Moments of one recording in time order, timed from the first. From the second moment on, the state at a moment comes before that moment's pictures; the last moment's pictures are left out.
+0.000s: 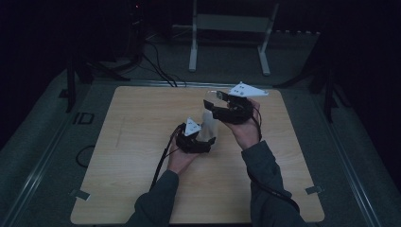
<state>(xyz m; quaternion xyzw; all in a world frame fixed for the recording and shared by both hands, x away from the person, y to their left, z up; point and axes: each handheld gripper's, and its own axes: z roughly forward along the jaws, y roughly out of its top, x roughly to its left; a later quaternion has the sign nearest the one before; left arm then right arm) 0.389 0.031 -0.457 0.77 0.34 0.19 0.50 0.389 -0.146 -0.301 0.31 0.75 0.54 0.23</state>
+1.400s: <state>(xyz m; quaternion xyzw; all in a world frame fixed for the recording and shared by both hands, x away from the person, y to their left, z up) 0.362 0.050 -0.444 0.76 0.33 0.19 0.52 0.374 -0.224 -0.318 0.38 0.73 0.52 0.25</state>
